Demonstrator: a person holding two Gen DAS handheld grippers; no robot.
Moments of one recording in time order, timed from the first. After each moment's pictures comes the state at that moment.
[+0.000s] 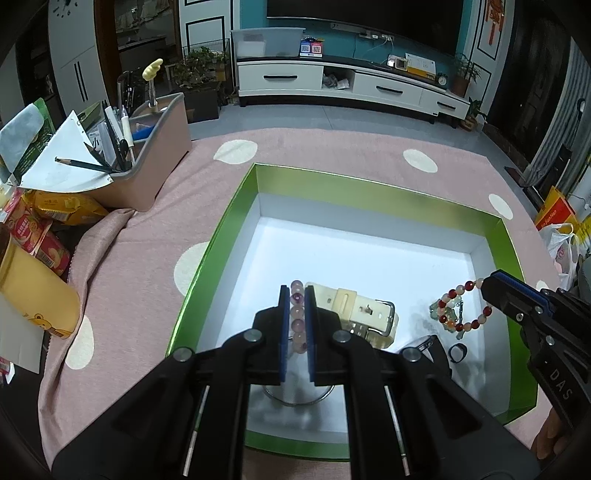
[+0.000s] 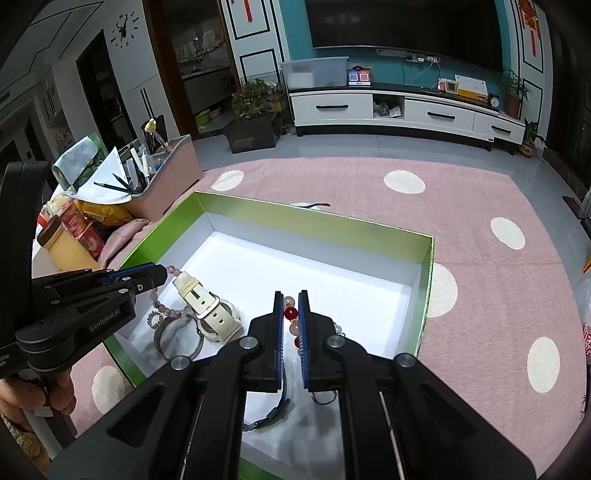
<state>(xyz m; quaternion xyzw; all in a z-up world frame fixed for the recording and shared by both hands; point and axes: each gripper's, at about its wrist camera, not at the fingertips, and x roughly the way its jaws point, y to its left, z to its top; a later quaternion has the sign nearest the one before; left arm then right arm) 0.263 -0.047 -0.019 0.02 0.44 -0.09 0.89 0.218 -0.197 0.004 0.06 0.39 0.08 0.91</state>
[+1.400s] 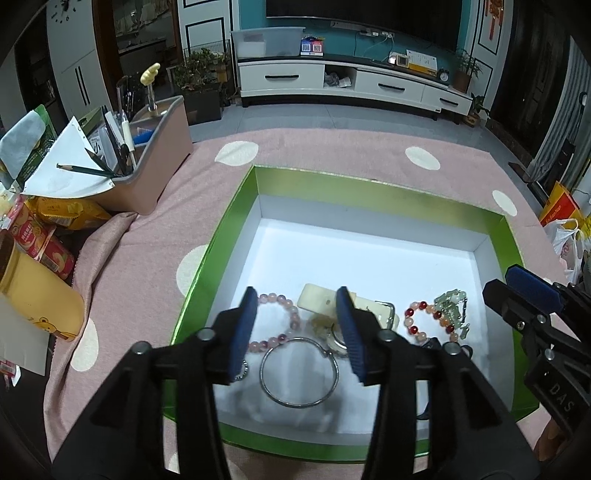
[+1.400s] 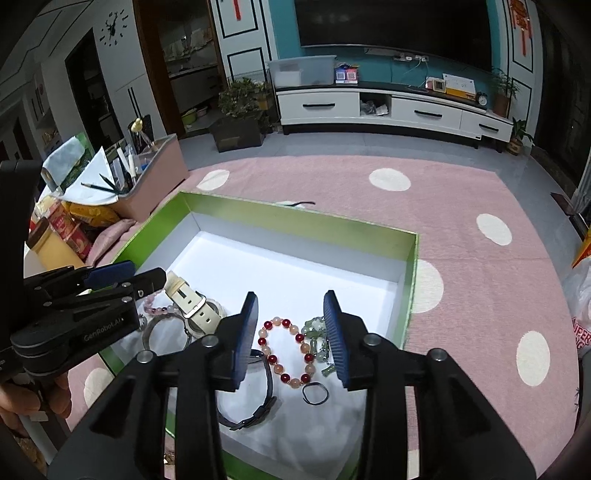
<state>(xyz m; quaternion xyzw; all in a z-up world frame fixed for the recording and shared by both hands) 0.264 -0.049 -0.016 0.03 0.44 -0.08 0.89 0.215 -0.202 0.007 0.06 0.39 0.06 0.92</state>
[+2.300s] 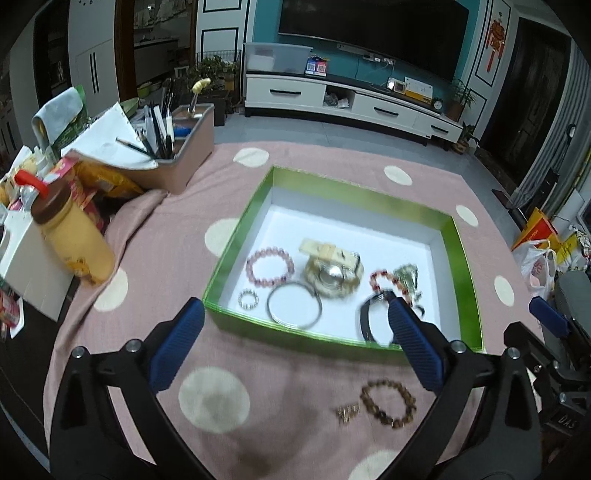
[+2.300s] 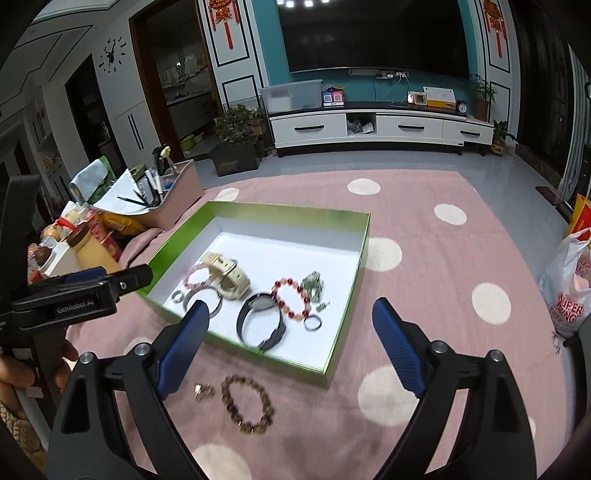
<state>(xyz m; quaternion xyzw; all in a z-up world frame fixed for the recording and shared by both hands) 0.172 -0.014 0.026 -0.02 0.42 -0.09 0.90 0.103 -0.212 0.050 0.08 0.35 0.04 0.93</state>
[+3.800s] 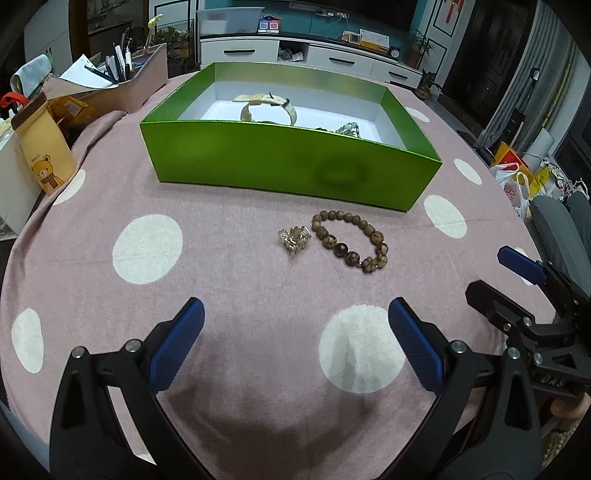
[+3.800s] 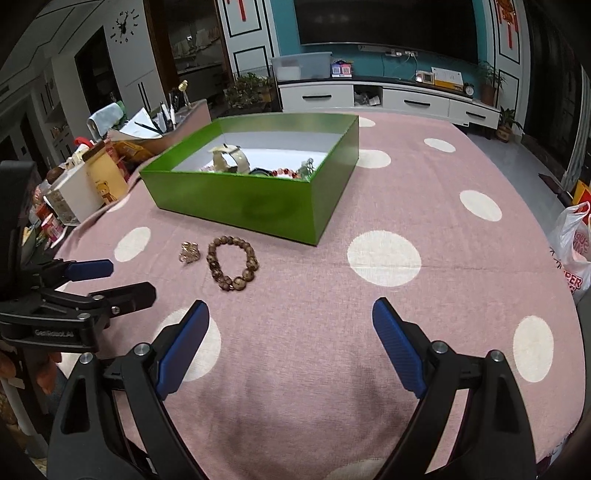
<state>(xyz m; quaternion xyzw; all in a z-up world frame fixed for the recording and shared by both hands) 0.055 -0.039 -0.054 0.02 0.47 -0.17 0.86 0.007 -0.213 -0.029 0.05 0.40 0.06 0.91</state>
